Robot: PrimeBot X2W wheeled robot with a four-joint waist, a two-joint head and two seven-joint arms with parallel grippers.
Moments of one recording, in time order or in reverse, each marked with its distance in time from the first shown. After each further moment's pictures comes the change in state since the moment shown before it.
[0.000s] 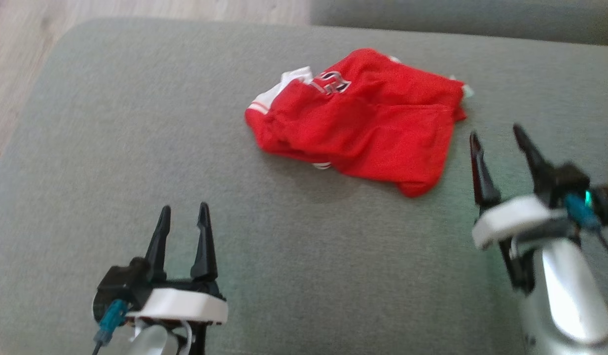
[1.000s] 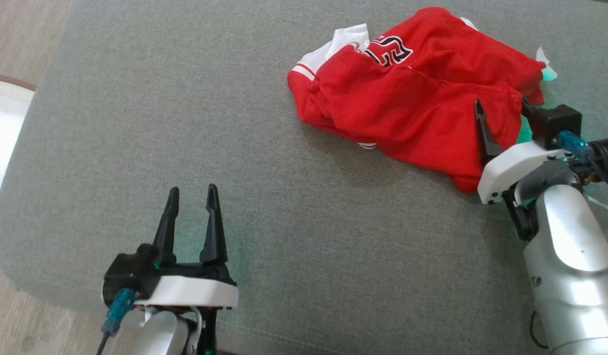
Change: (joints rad) left arm -0.041 -0.081 0.047 -0.003 0.068 -0.038 -0.002; right arm -0.319 -0.076 0.029 0.392 -0.010 0.000 0.030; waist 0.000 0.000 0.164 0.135
